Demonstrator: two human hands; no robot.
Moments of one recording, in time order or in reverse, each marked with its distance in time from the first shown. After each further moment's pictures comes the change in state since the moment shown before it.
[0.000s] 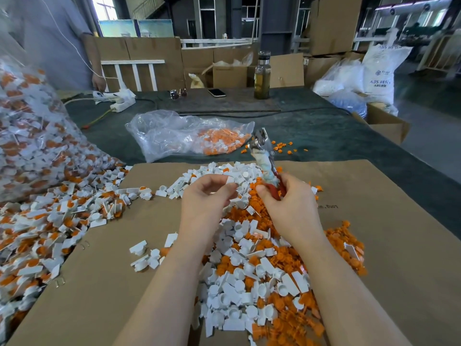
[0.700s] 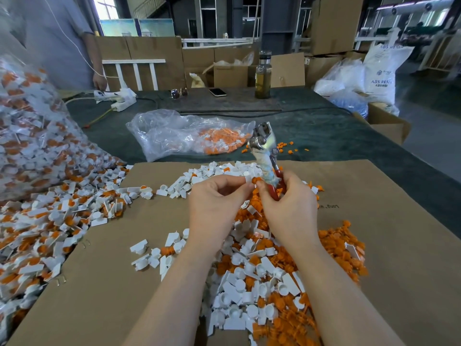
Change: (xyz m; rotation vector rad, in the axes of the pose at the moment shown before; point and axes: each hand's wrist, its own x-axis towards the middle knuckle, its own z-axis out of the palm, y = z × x) left_hand -0.014 0.008 0.013 0.062 -0.013 0.110; right_hand -0.007 -0.008 0.008 -0.012 0.187 -0.080
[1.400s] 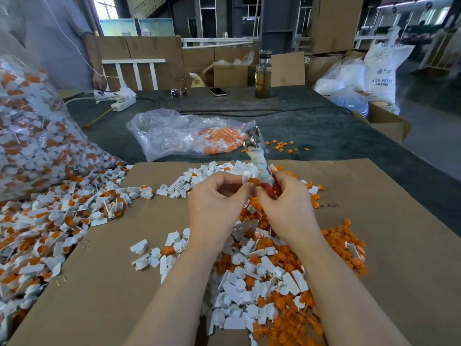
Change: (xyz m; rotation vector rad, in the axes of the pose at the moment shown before) left_hand 0.001 -0.004 0.003 0.105 0.054 0.111; right_hand 0.006 0.002 -0.003 0.157 -0.217 0.078
